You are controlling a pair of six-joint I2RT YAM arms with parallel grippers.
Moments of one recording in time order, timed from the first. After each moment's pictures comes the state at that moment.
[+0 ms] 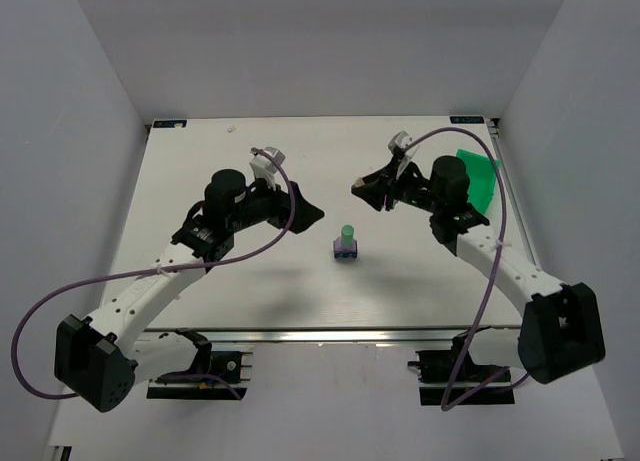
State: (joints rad) left arm -0.53 1.15 0.95 -0.11 0.32 -0.37; right arm 0.39 1.33 0.90 0.25 -0.59 0.04
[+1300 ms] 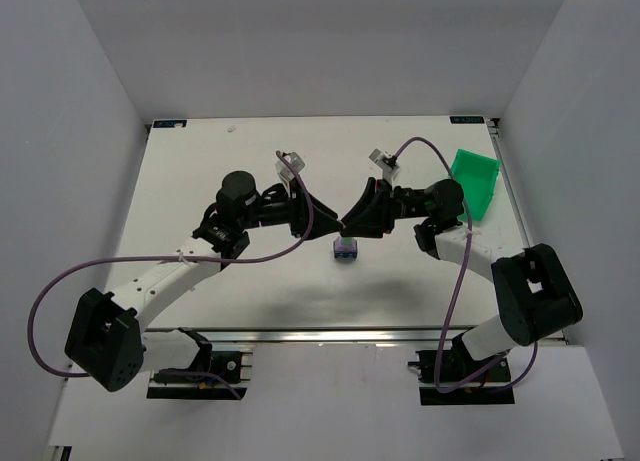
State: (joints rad) left arm -0.58 1.25 0.85 0.36 0.80 -0.50; right arm 0.44 1.49 0.74 1.23 -1.30 1.01
